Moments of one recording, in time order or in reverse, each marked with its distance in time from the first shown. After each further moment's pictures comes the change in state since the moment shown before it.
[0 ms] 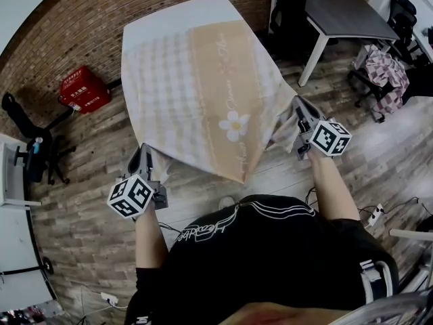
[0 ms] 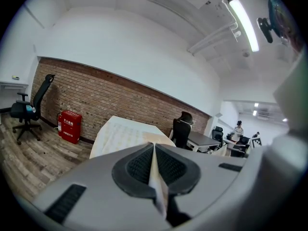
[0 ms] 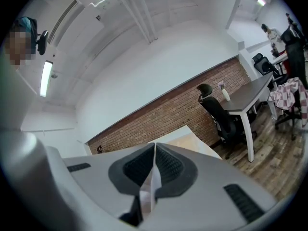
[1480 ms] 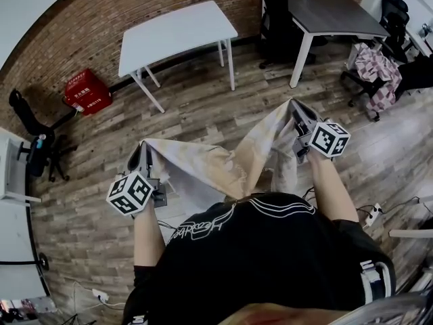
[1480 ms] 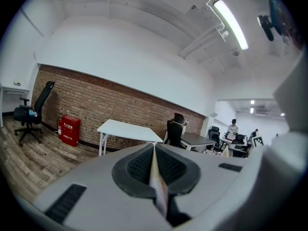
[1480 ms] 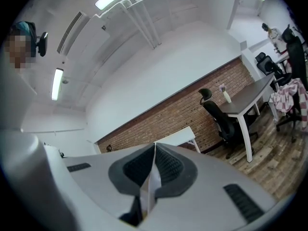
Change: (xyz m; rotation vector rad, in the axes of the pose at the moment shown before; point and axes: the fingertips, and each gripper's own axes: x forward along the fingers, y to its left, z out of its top) left arm -0.086 -0.109 -0.046 0.044 -0.054 -0.006; right arm -0.144 -0.011 0.003 -0.011 -0.004 0.085
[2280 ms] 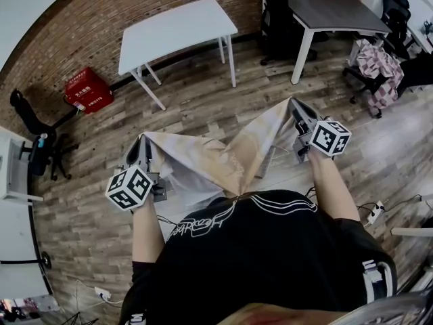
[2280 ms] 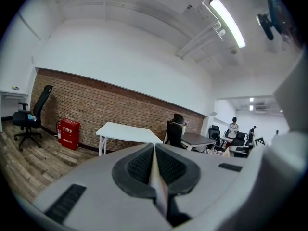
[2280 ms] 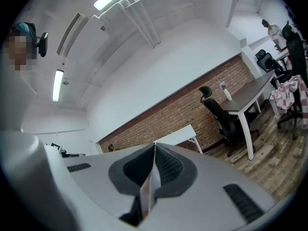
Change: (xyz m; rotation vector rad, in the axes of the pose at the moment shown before) left arm 0.009 -0.011 0.009 0.031 -0.013 0.001; right arm -0.003 -0.004 -0.008 0.012 0.013 0.016
